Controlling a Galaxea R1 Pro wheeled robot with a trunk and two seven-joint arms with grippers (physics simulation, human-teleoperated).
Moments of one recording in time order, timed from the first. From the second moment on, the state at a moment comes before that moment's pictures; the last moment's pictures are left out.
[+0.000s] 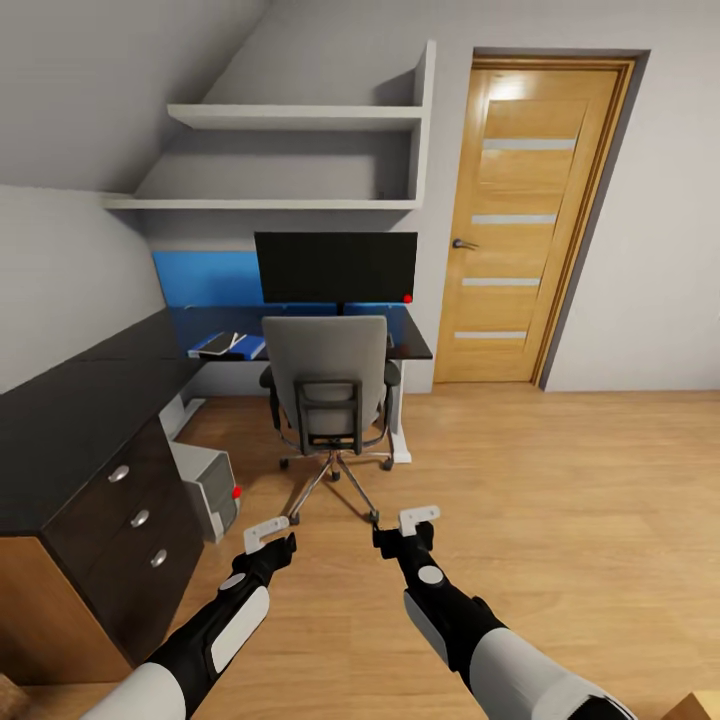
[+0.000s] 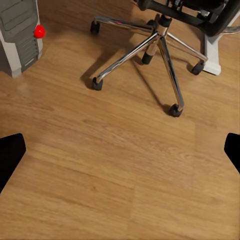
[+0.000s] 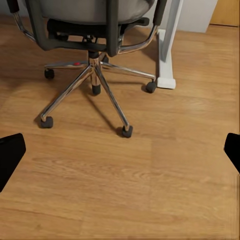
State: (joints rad) left arm -0.56 0.02 -0.48 -0.68 0.75 -0.01 0.37; right arm -0.69 0.17 0.44 -0.38 -0.20 -0.16 -0.22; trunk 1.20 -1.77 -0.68
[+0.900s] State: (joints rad) left arm -0.56 0.00 -0.48 -0.33 0.75 -0.02 0.37; right arm -0.69 0.15 0.44 -0.21 -0.20 -0.41 -0.22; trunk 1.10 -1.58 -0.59
